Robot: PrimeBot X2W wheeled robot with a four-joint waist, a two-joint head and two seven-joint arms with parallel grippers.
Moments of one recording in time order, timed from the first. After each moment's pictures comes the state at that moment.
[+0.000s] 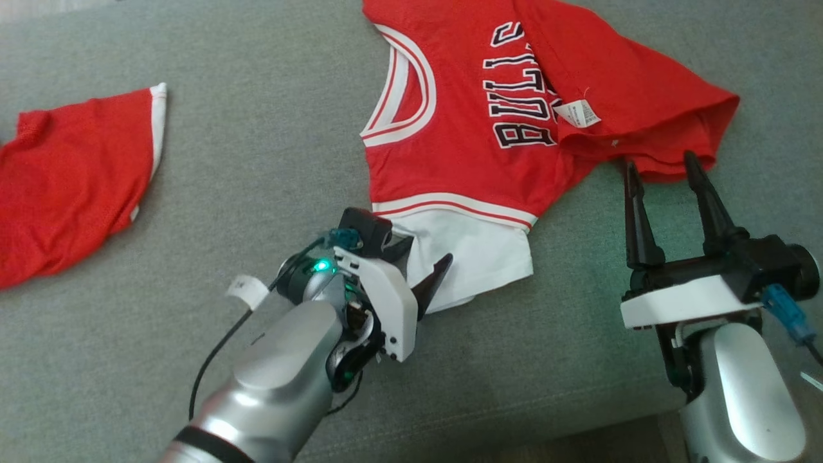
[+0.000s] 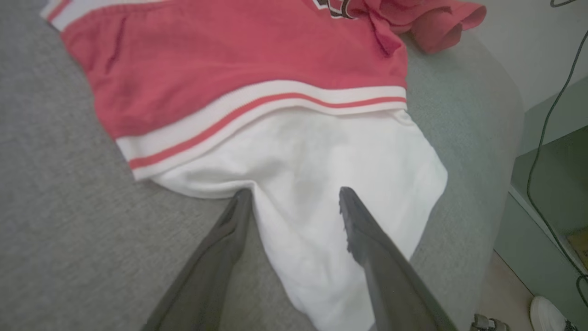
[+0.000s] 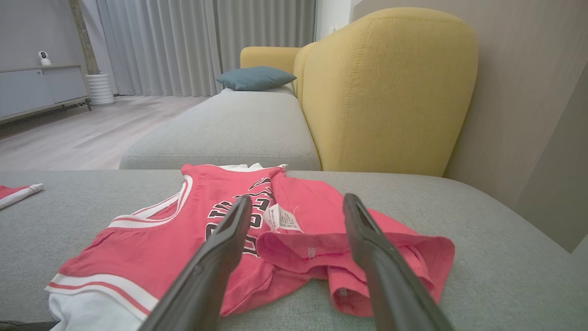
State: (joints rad) left arm -0.61 0.04 -0.86 0.70 -0.64 -0.07 0.04; right arm -0.22 -0.05 0.02 0.18 0.02 0.12 -0.22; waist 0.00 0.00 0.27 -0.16
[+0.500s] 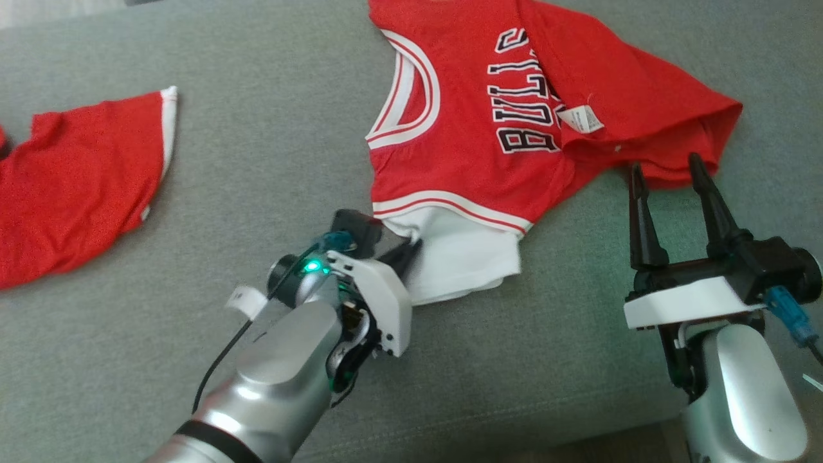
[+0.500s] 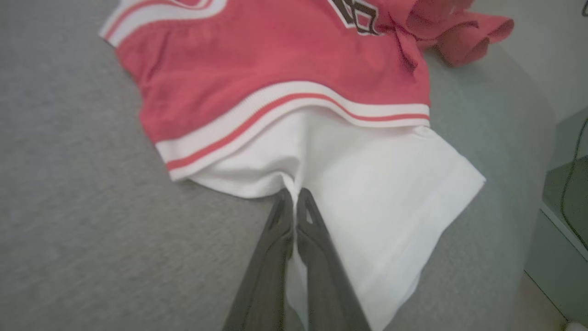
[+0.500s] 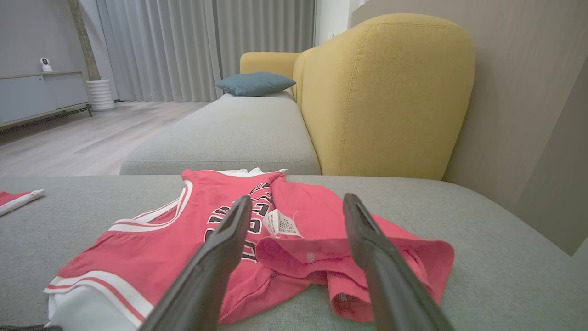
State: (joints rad) left arm -0.65 0.04 -0.93 0.79 -0.68 -0.02 -0.06; right arm -0.22 -0.05 0.01 0.20 0.02 0.12 -0.23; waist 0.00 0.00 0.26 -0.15
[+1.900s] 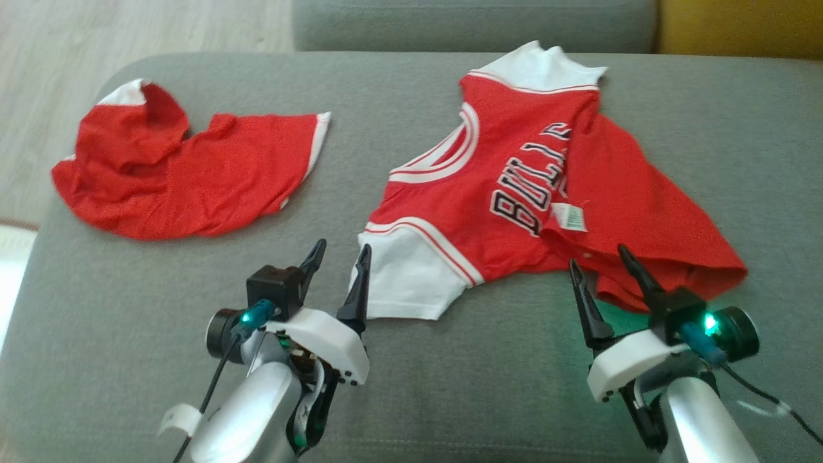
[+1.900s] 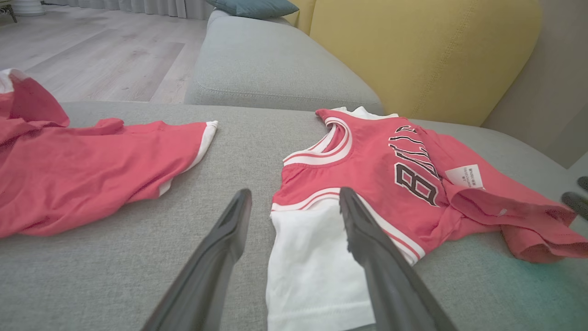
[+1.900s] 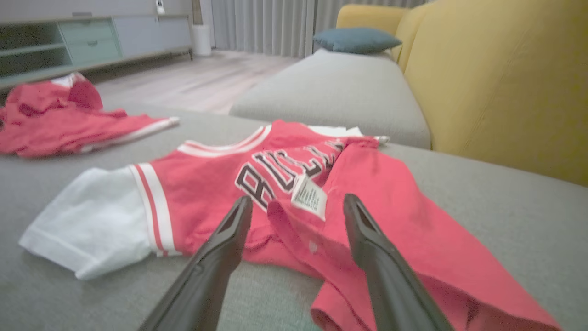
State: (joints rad) left arm -0.33 0.12 -0.63 0.46 -0.50 0.16 -0.25; right arm -0.15 -0.05 0.11 0.37 -0.06 0.12 -0.15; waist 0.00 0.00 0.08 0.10
